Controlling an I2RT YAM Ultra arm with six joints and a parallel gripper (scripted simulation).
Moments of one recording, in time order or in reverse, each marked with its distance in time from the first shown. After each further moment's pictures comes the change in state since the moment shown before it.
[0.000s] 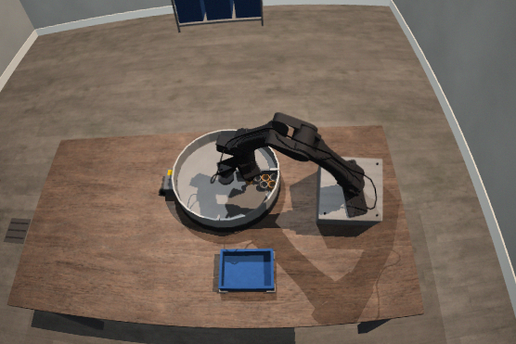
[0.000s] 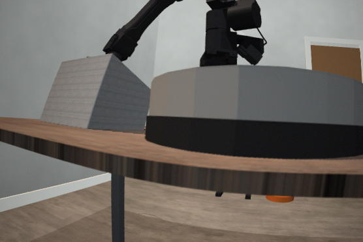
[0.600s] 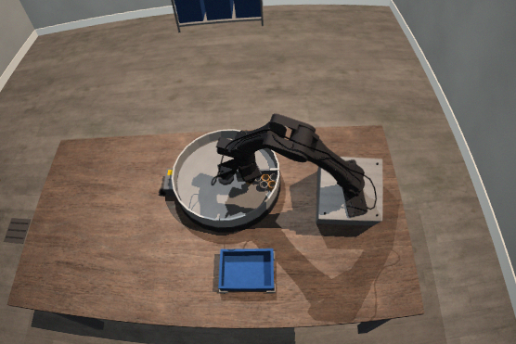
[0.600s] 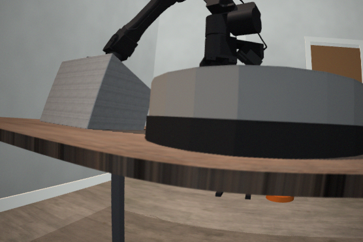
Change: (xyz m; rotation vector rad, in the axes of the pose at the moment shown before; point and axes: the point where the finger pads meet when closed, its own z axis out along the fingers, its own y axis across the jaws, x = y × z) arm 0.001 0.000 0.012 -0.004 0.004 0.000
